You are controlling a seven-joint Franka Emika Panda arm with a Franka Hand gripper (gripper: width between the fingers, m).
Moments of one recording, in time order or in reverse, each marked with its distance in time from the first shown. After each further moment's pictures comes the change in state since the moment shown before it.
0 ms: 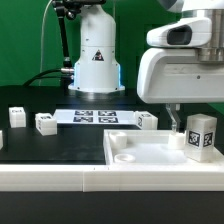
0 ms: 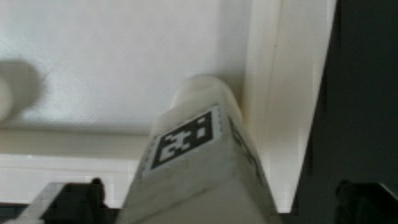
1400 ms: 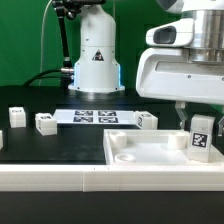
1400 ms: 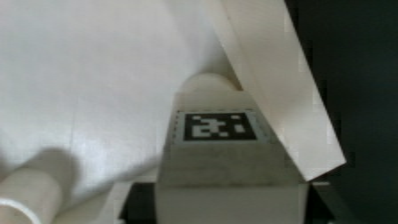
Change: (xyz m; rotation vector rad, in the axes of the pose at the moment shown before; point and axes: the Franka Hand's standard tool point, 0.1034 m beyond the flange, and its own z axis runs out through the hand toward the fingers) arm 0.000 0.006 0.002 -0.010 0.006 0.633
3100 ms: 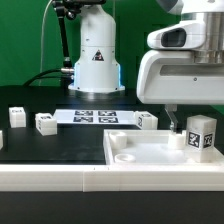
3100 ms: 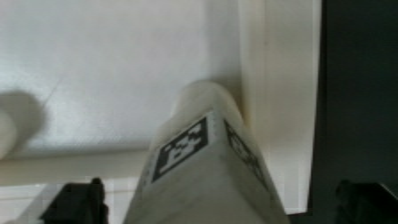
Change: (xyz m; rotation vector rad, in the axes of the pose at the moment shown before) arm -0.004 -0.002 0.002 0.011 -0.010 -0.573
